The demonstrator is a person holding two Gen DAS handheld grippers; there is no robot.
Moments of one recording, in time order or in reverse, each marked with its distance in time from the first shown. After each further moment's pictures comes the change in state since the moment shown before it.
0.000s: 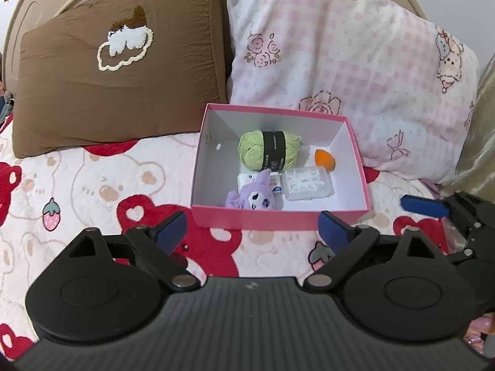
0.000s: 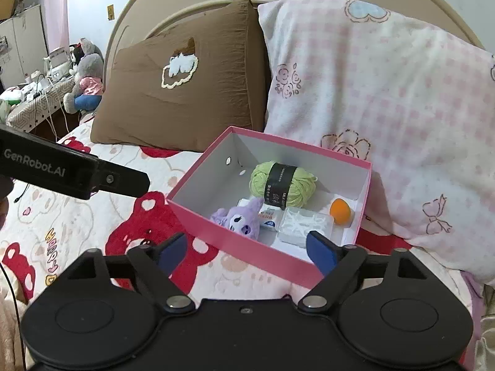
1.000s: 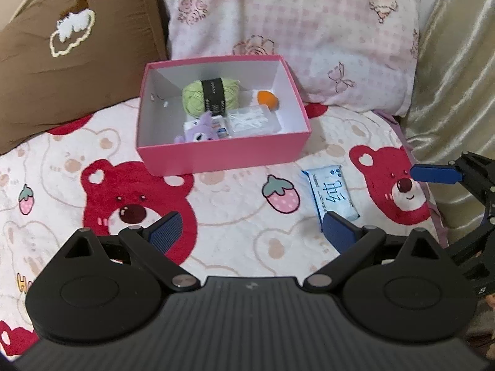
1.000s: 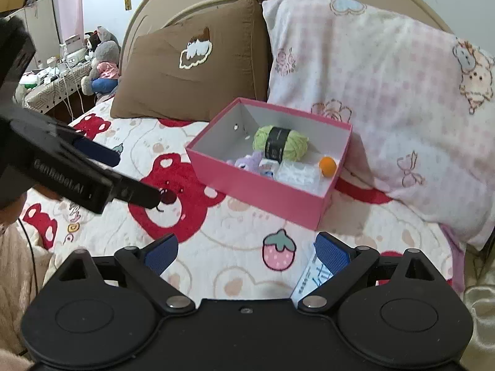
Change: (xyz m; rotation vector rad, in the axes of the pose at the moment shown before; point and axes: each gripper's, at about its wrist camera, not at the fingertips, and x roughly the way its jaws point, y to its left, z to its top) left arm -0.021 -0.055 -0.068 0.156 0.113 -0.118; right arm -0.091 -0.012 -0.076 -0.021 0.041 0.027
